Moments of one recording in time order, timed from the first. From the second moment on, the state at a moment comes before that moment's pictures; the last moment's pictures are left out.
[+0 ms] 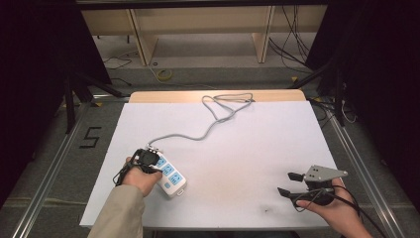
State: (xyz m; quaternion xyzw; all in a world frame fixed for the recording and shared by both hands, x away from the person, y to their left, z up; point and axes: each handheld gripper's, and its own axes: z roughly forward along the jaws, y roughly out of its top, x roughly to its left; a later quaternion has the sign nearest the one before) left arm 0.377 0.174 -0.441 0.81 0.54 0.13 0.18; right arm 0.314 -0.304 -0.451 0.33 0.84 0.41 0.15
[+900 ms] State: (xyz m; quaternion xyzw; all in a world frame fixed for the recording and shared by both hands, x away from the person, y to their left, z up) left arm 0.375 0.173 -0.442 0.81 0.54 0.13 0.18; right arm 0.315 -0.303 -0.451 0.33 0.84 0.41 0.15
